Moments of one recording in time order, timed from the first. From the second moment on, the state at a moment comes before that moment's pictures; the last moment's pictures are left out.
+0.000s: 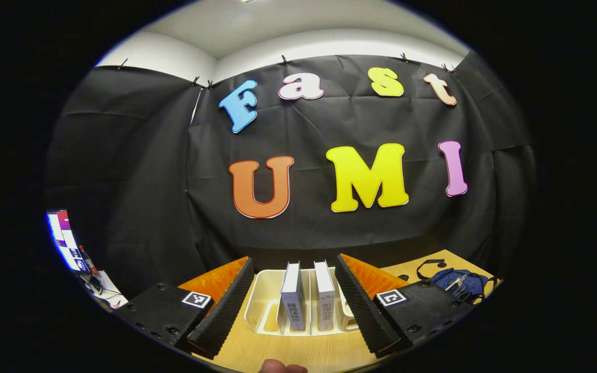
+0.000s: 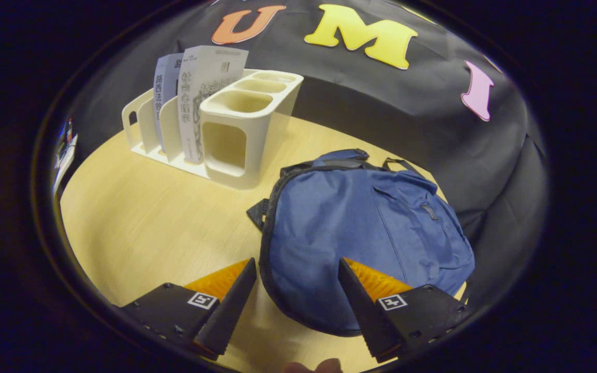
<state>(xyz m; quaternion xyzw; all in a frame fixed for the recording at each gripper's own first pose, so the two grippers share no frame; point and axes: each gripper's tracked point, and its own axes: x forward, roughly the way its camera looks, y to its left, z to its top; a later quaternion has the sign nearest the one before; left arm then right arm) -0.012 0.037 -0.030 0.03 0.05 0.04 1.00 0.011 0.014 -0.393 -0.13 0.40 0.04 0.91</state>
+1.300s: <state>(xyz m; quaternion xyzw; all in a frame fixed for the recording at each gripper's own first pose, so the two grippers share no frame) -0.010 0.038 -0.047 0.00 0.07 0.04 1.00 0.025 0.003 -0.319 -0.07 0.38 0.06 0.92</state>
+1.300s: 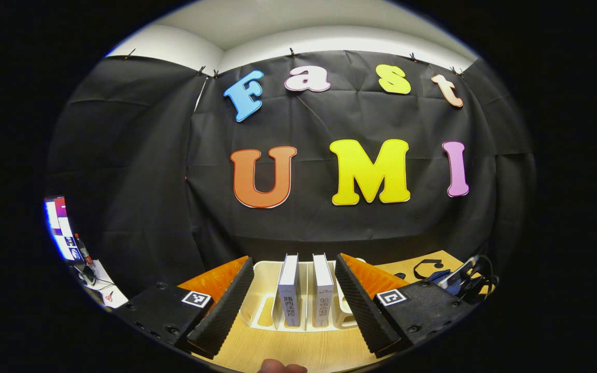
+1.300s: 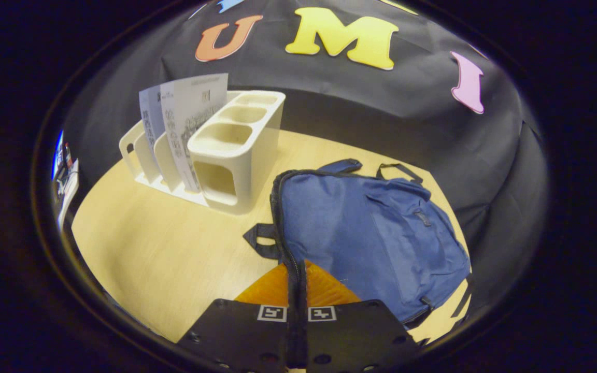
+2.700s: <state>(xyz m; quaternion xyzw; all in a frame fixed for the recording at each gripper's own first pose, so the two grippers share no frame) 0.141 -0.030 -0.099 -0.05 0.34 -0.07 0.94 0.065 -0.278 -0.168 -0.03 0.28 -0.04 0.96</state>
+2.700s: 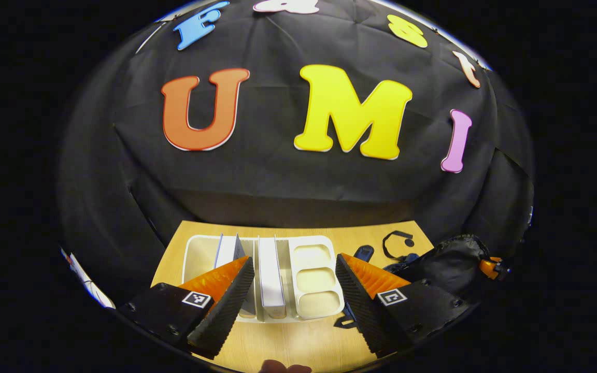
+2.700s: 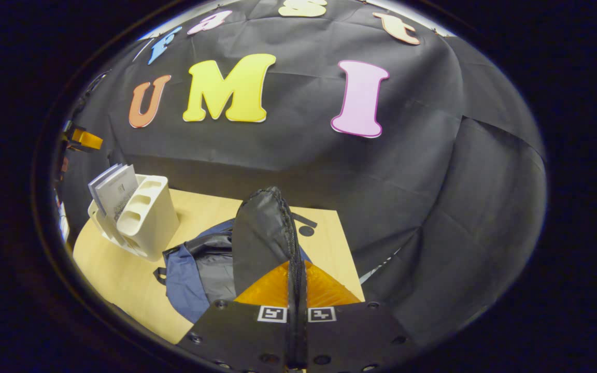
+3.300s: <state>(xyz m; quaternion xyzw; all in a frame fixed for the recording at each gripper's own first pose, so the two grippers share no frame) 0.162 -0.026 -0.201 -0.04 0.58 -0.07 0.81 0.067 -0.298 -0.175 0.00 0.29 -0.03 0.96</state>
